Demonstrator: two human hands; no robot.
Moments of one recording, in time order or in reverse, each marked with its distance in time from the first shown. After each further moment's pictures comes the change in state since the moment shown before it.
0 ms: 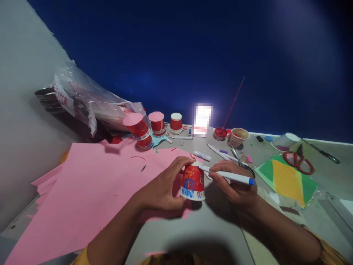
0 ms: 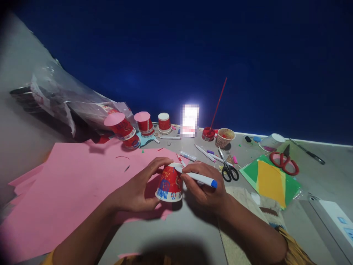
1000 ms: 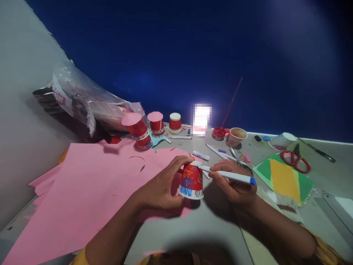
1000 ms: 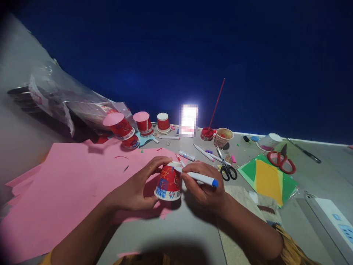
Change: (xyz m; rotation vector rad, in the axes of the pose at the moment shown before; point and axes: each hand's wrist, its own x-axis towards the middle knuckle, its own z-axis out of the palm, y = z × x) left_hand 0.001 0.004 0.001 0.001 0.023 0.017; right_hand -0.001 -0.002 -0.001 -0.001 0.034 0.021
